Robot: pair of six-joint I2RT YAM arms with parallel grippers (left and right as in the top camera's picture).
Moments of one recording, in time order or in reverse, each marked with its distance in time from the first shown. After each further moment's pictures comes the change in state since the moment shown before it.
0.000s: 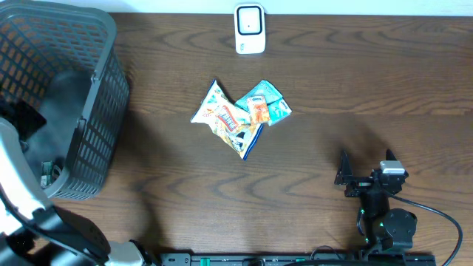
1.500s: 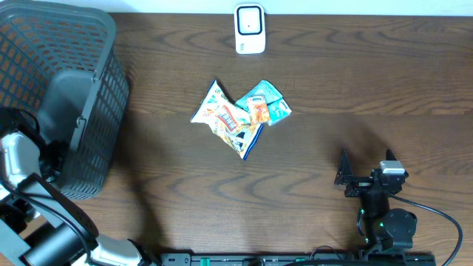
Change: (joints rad) left arm 0.060 0.106 -0.376 0.217 0.171 0.117; right arm 0.000 0.000 0.000 0.000 0.000 0.000
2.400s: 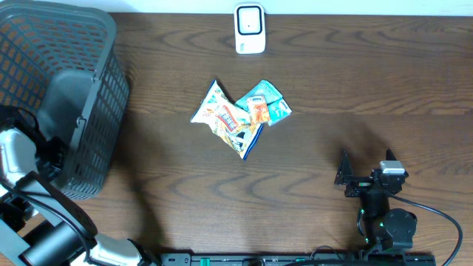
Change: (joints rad) left arm 0.001 0.011 0.053 -0.066 0.103 -0.014; right arm 0.000 0.000 0.000 0.000 0.000 0.000
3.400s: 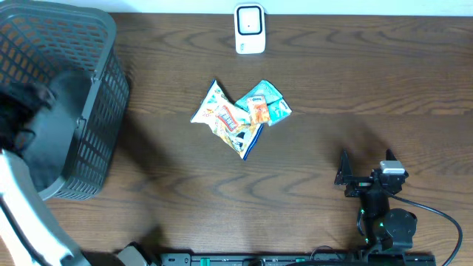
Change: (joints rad) left arm 0.000 -0.383 0.142 0.313 0.492 -0.219; right arm 0.000 0.000 0.000 0.000 0.000 0.000
